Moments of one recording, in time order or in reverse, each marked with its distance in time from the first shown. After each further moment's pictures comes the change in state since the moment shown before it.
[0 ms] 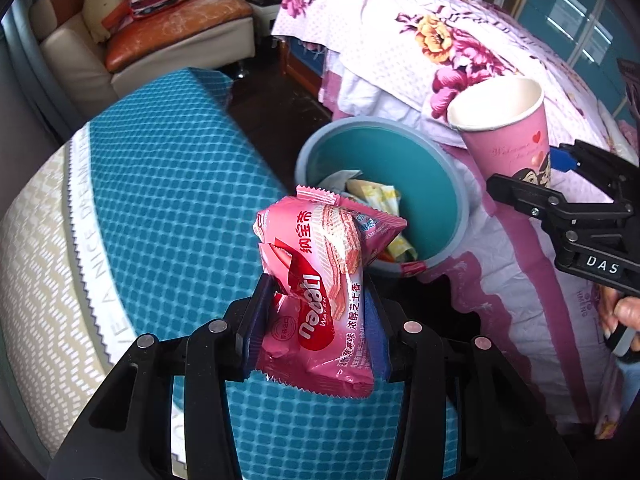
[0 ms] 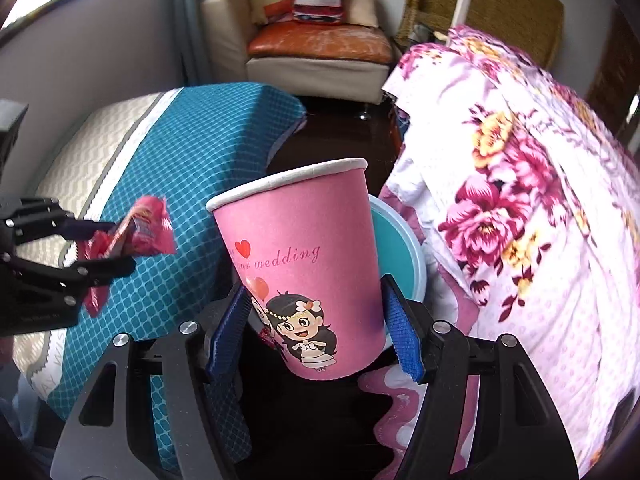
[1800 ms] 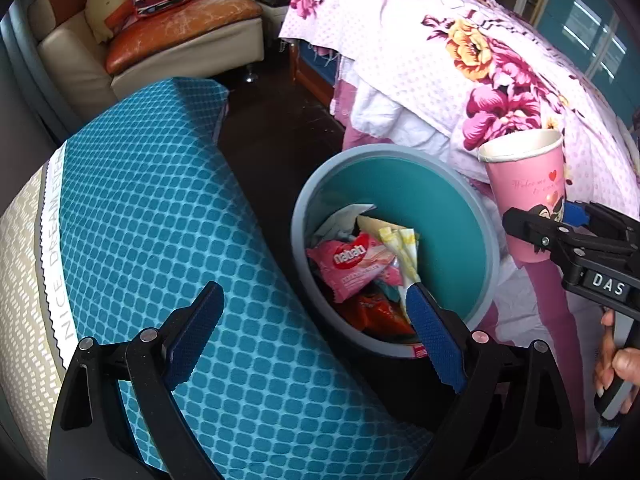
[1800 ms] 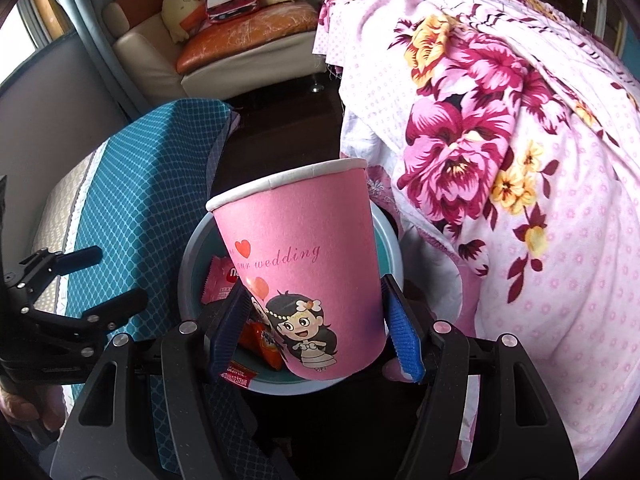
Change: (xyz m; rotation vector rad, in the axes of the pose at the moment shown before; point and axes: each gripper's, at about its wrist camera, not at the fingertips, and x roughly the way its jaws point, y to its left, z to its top) left arm 0.057 0.000 0.051 -0.046 -0.016 0.049; right arm 0.057 -0.073 0.006 0.290 0.076 -0.012
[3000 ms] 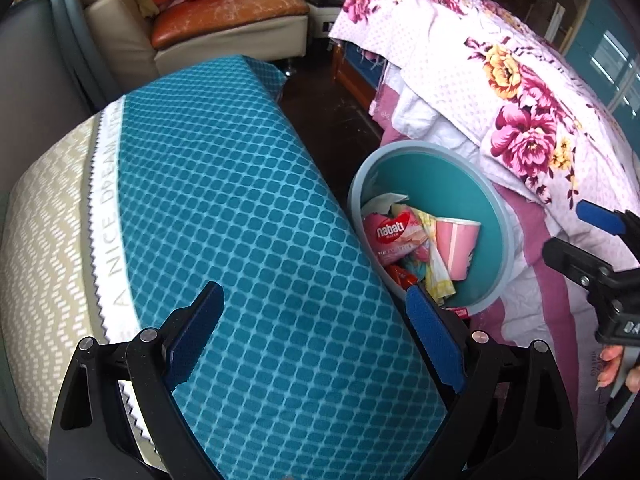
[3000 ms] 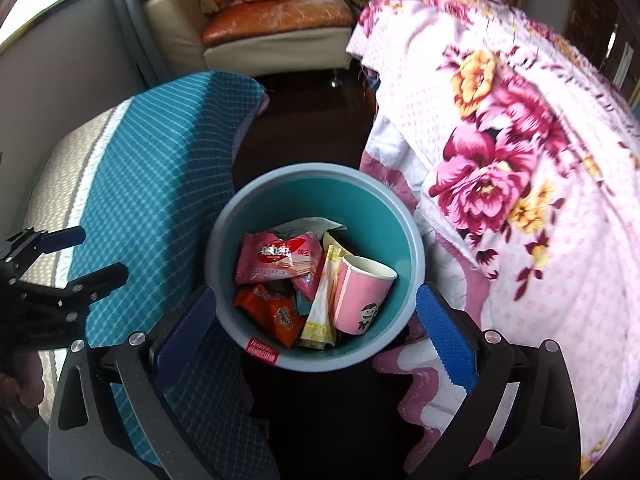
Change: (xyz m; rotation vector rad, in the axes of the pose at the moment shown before) left arm -0.038 0.038 -0.043 -0.128 -0.013 0.045; right arm -0.035 0.059 -0.019 -0.150 -0.003 -0.044
